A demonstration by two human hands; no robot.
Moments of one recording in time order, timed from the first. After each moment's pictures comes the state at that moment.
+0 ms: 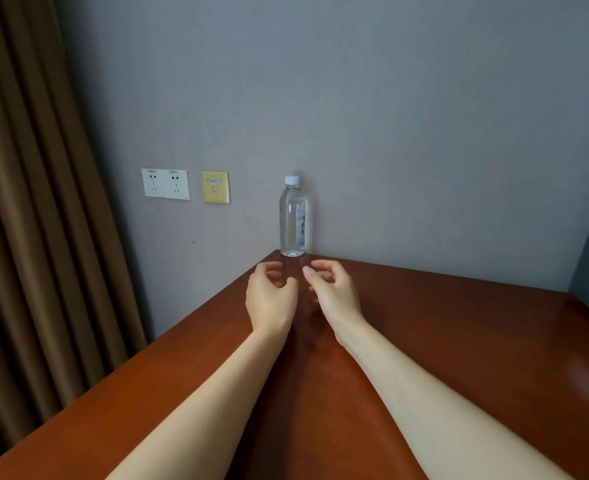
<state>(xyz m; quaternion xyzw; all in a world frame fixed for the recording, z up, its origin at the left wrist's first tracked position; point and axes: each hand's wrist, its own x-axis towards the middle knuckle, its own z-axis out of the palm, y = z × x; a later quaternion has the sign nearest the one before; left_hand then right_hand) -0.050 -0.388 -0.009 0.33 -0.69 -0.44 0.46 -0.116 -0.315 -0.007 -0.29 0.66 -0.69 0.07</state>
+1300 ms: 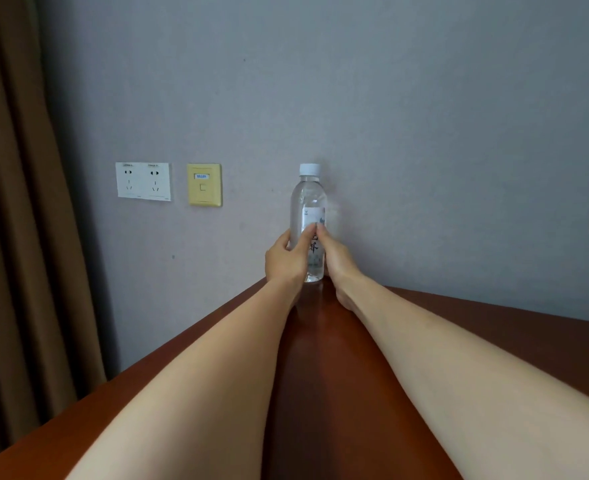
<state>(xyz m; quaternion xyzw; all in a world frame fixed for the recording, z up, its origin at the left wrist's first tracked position) -0.213 -0.522 -0.011 0.17 -0.61 -0.61 0.47 -0.263 -0.457 0.001 -0.31 0.60 -0.71 0.18</state>
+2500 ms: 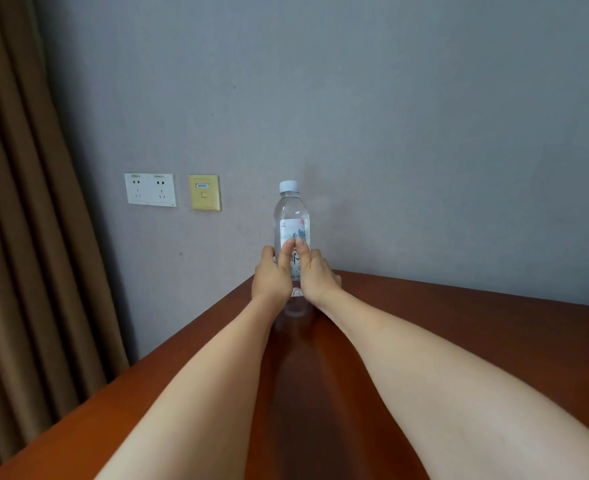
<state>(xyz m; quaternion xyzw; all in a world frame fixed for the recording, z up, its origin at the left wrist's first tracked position) -0.142 -0.474 -0.011 0.26 -0.74 -0.45 0.43 -0.204 -0.412 -0.003 -0.32 0.83 -0.45 0.00</state>
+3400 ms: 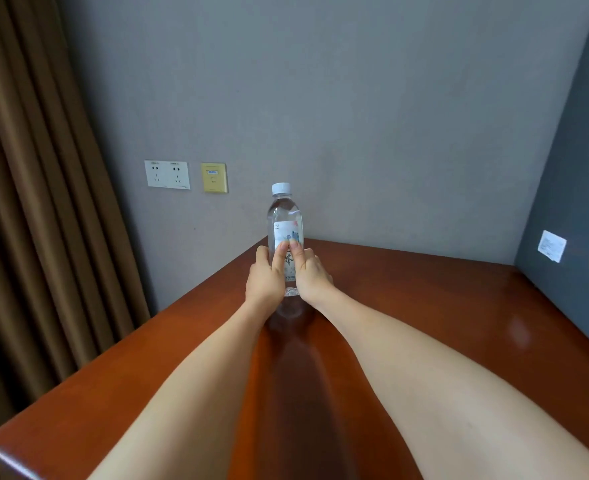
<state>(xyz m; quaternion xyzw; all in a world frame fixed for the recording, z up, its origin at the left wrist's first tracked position) -0.021 -0.372 -0.009 0.28 -0.76 -0.44 0.38 -0.090 -0.309 0.001 -0.33 0.83 -0.45 0.05</state>
